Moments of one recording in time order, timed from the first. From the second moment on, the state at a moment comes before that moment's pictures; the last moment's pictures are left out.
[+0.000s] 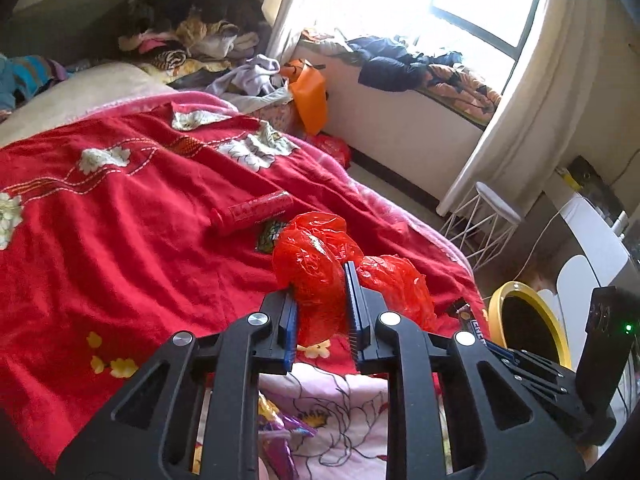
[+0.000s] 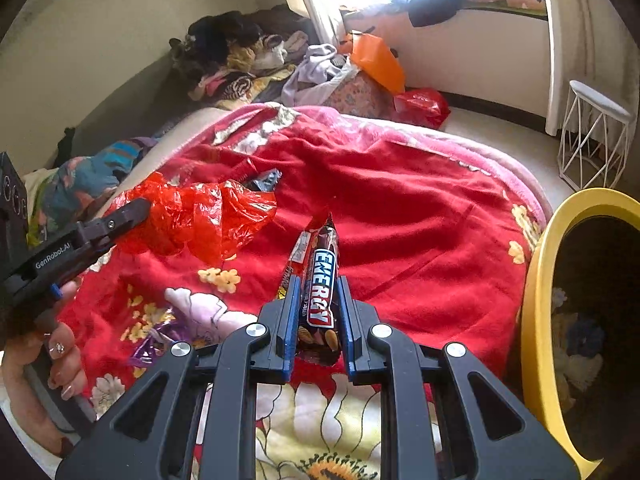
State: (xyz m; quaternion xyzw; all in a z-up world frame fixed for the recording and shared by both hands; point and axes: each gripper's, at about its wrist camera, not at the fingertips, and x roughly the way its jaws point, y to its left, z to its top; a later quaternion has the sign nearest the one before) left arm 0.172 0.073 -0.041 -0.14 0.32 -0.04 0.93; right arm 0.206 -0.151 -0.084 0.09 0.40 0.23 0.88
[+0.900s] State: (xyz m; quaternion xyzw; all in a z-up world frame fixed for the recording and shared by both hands) left arm 0.137 0.032 -0.016 -0.11 0.31 -0.05 0.94; right arm 0.187 -0.212 -0.048 0.13 0.36 0.21 0.90
